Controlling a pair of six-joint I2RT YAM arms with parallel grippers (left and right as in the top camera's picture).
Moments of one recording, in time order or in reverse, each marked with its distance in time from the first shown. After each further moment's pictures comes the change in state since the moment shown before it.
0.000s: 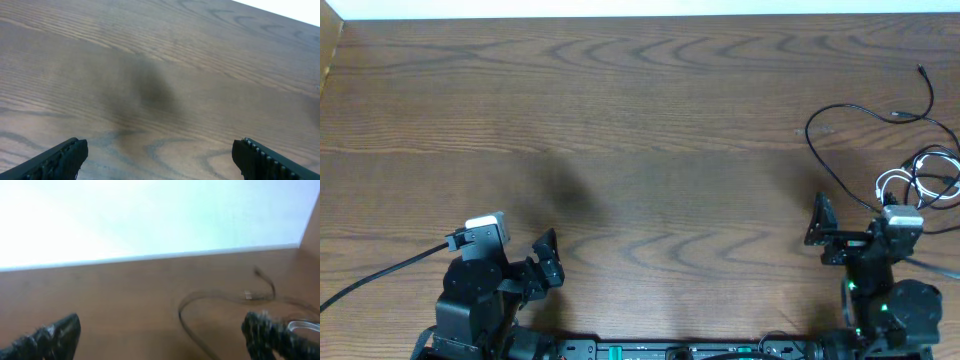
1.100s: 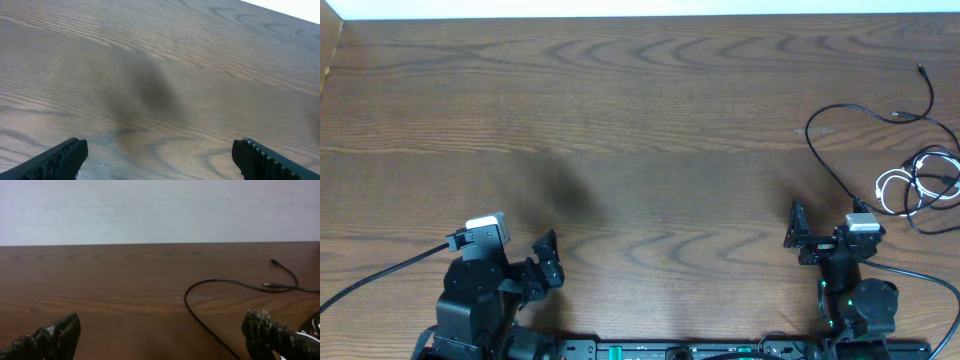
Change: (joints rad) left arm 0.000 0.001 -0.001 -0.008 0.000 0.000; right arm 0.023 -0.142 -0.362 0.235 -0.021 -0.062
